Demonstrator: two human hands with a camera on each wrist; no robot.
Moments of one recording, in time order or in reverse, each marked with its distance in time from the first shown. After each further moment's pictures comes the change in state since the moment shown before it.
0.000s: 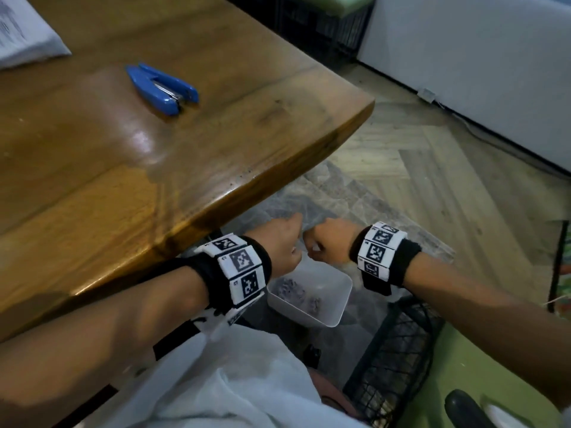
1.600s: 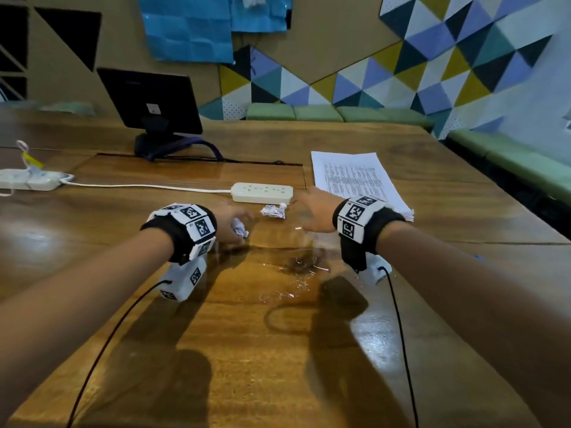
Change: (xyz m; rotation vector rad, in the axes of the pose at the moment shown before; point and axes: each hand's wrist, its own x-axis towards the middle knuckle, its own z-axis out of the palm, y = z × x) left_hand -0.337 -0.341 -0.195 0.029 0.330 -0.944; right_hand 0.152 -0.459 -0.262 -0.280 0.350 -0.581
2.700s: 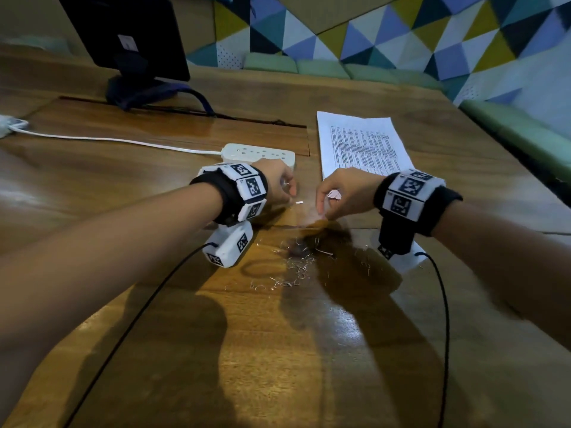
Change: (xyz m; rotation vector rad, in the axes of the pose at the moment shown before) left_hand 0.069 0.055 0.006 -0.287 0.087 0.149; right_hand 0.020 0.054 0.014 0.070 -0.185 -0.081
